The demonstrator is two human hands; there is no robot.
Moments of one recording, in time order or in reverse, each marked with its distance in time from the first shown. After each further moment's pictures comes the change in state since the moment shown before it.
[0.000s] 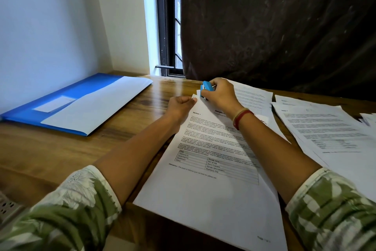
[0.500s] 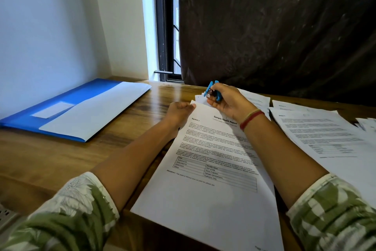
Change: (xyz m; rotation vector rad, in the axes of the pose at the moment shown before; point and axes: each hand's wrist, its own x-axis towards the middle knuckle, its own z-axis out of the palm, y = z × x) left_hand -0.013 0.012 0.002 0.091 0.000 -0.078; right_hand 0.004 -0.007 -0.023 0.921 -0.134 0.502
